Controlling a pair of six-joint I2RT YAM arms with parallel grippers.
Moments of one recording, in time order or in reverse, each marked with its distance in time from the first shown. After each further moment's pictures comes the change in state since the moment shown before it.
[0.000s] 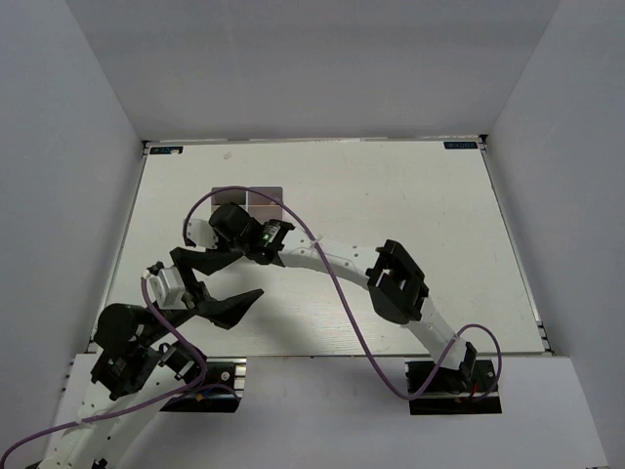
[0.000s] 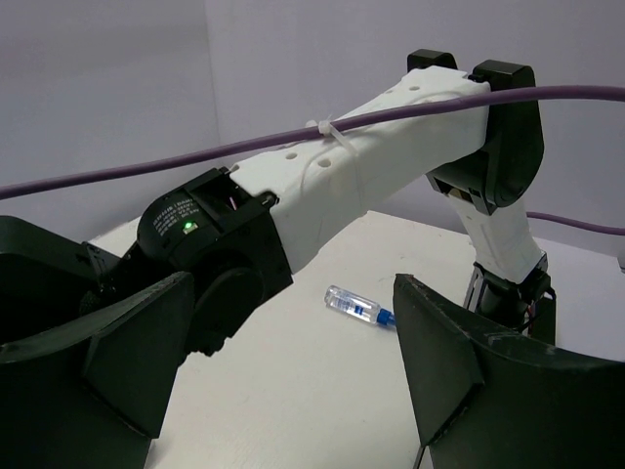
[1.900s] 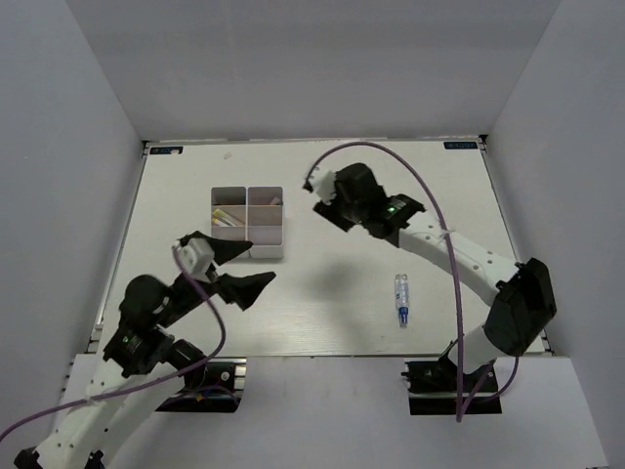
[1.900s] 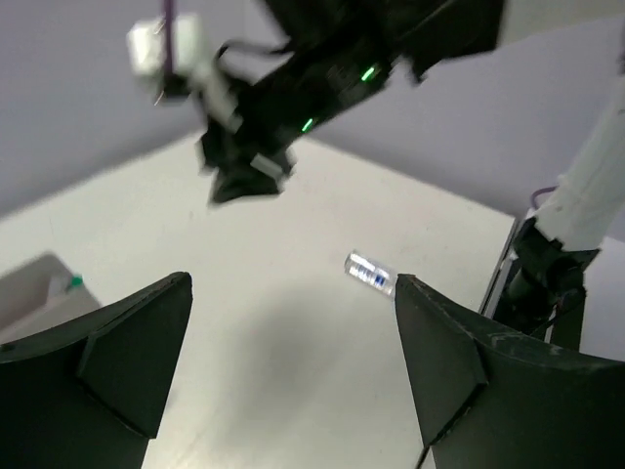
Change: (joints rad) left arm 0.000 0.103 -0.001 -0.019 -0.071 0.003; right arm -0.314 -0.683 -0.652 0.016 0.007 0.115
